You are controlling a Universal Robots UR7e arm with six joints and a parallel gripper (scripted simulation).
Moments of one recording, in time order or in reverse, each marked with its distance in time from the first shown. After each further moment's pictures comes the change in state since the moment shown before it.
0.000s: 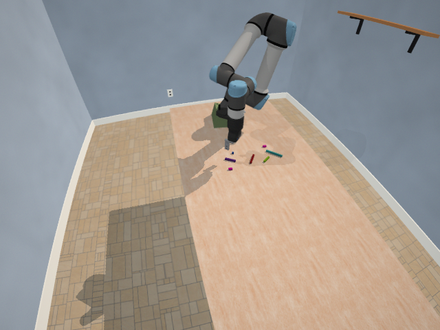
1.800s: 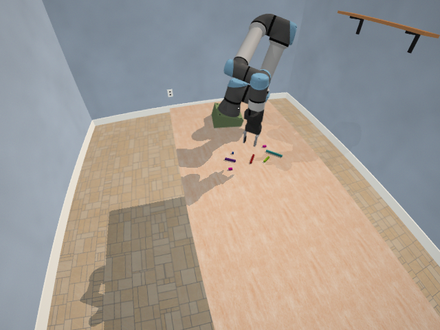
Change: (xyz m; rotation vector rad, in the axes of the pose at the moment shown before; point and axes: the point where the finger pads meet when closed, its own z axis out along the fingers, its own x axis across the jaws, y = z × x) arm 0.035 0.096 -0.027 0.002 0.000 -1.539
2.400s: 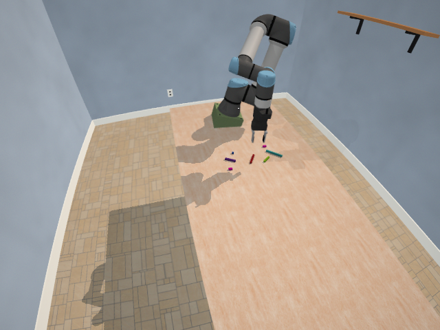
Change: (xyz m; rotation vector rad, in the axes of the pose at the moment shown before) arm -0.033 0.029 -0.009 0.000 -0.001 -0.533
